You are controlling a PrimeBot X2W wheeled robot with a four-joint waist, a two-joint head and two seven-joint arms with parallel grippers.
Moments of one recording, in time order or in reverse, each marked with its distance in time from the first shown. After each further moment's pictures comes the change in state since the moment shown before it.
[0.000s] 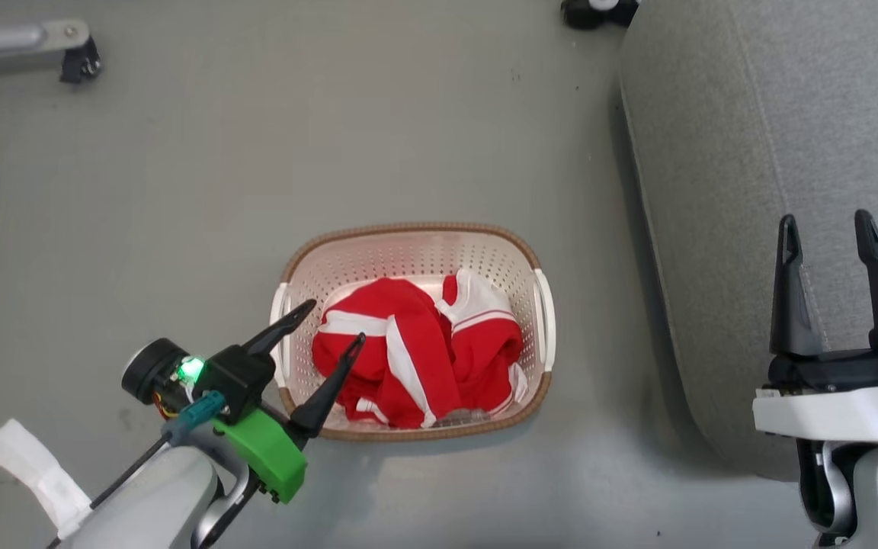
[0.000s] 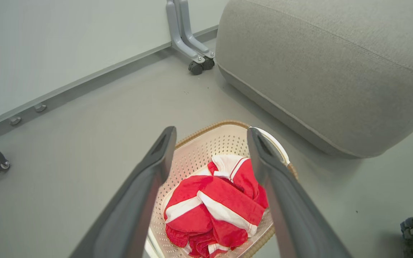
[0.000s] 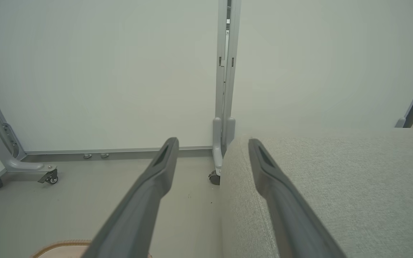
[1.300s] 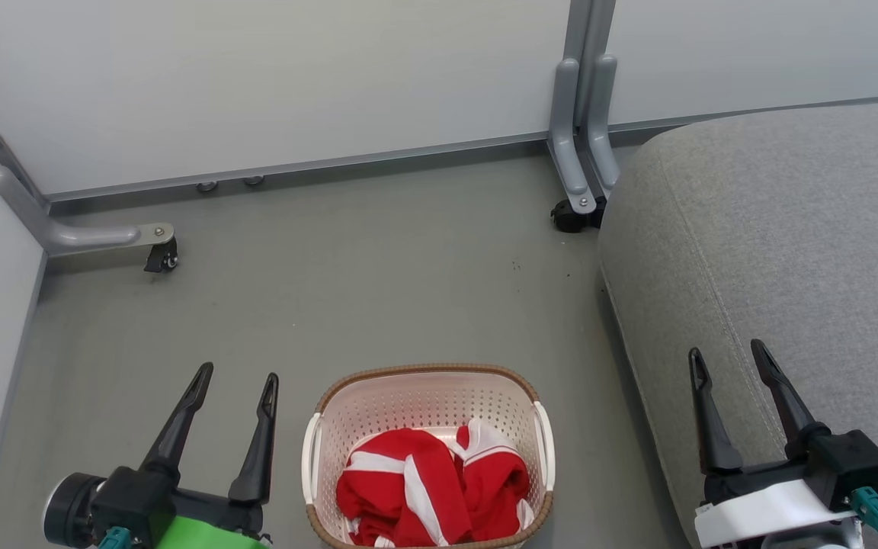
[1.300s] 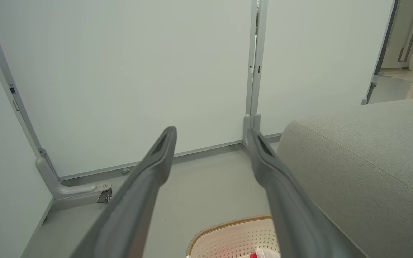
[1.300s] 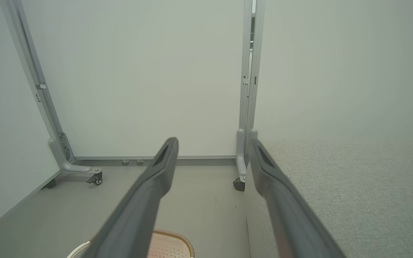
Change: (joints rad) left arm 0.500 -0.241 0.591 -0.322 0.232 0.000 0.002; right arm 0.177 0.001 0.127 0.119 0.010 0.000 0.000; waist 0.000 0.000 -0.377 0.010
